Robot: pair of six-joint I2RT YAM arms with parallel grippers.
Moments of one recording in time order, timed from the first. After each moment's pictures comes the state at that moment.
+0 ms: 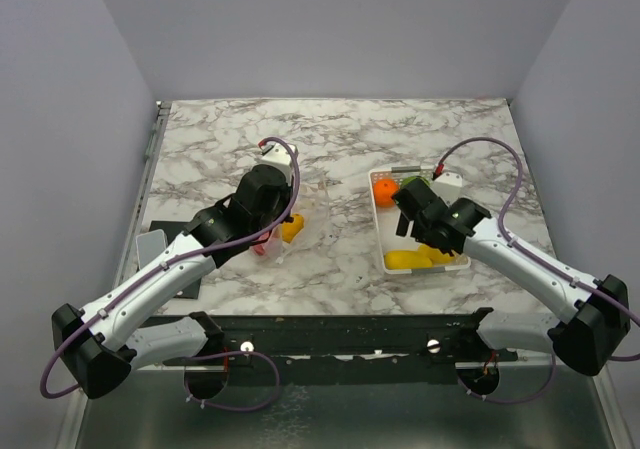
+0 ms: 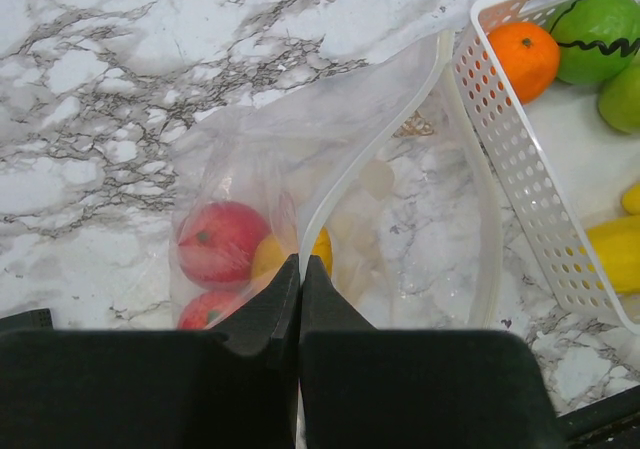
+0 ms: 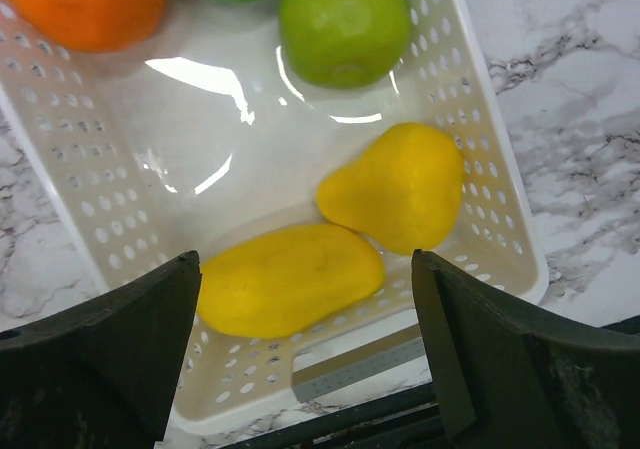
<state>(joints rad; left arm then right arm) -0.77 1.08 1.03 -0.50 -0.34 -0.28 0.71 1.21 1.00 -0.94 0.62 0.87</state>
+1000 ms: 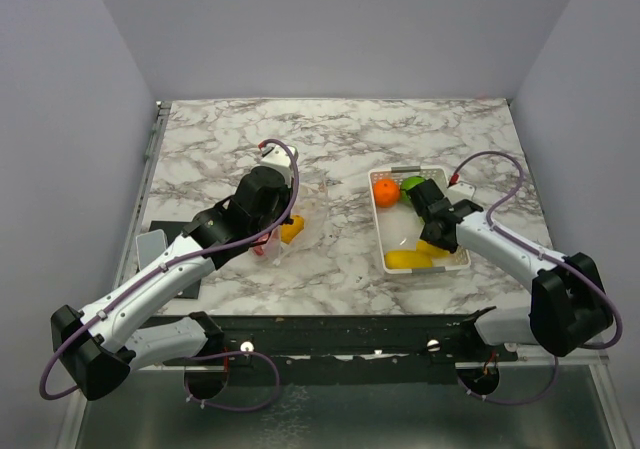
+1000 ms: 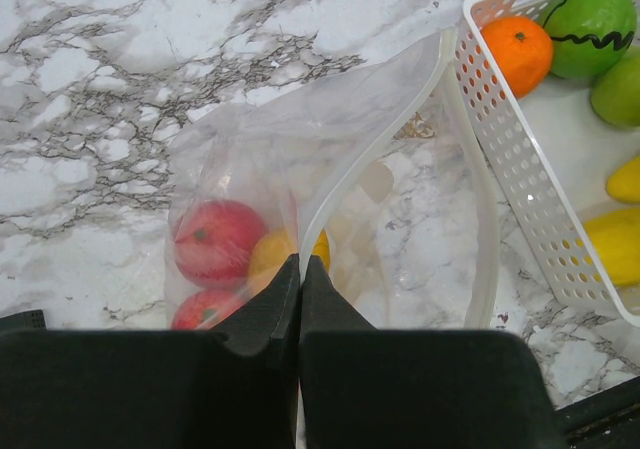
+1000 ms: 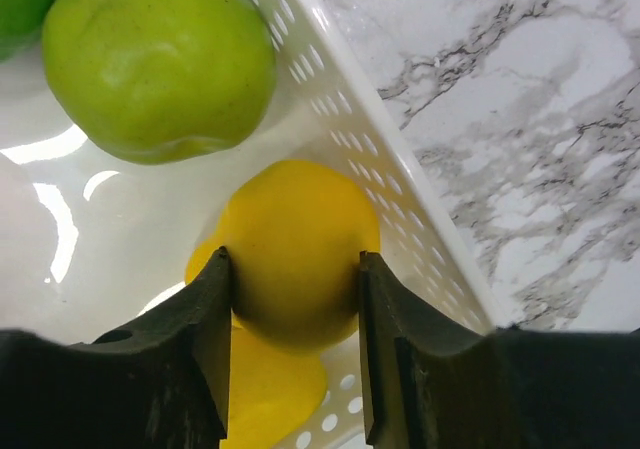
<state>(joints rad) -0.77 1.06 1.01 -0.49 -0.33 -0.28 0.47 1.35 0.80 -0.74 0.59 0.83</state>
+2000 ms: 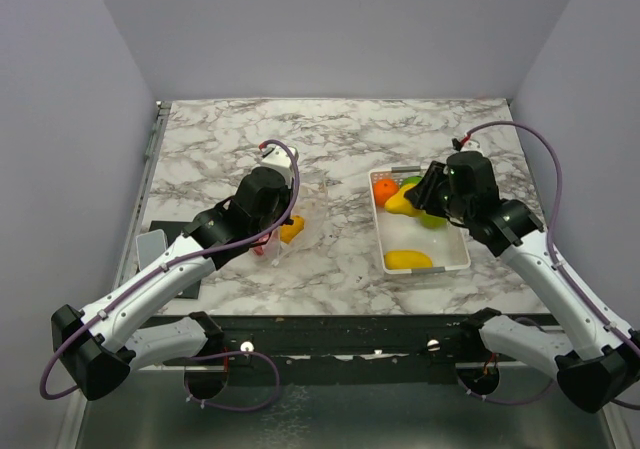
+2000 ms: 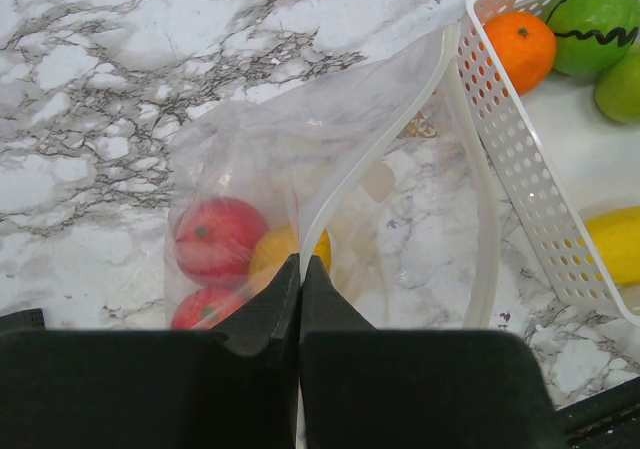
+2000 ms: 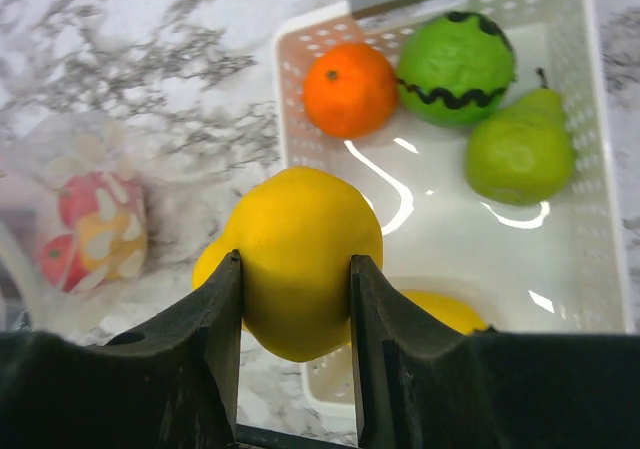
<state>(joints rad) -0.77 1.06 1.01 -0.49 -0.33 -0.28 0.47 1.02 1.03 -0.67 0.21 0.60</state>
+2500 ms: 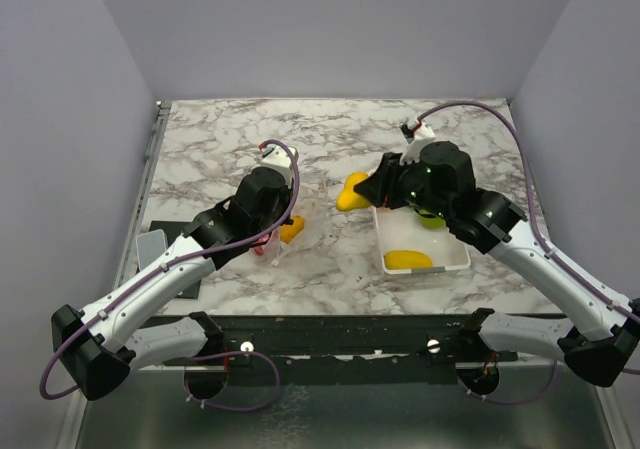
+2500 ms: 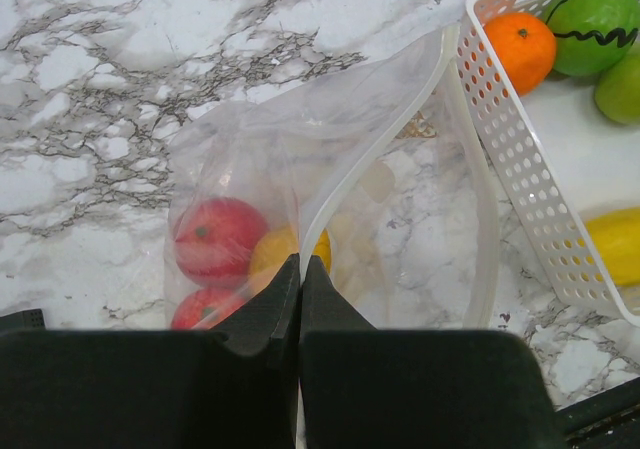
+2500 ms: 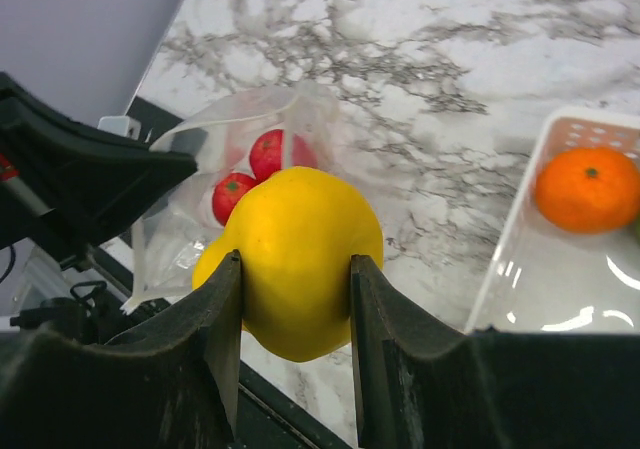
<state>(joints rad) -0.77 1.06 1.01 -0.49 -0.33 -0.28 0.72 1.10 1.19 -0.49 0.05 0.47</state>
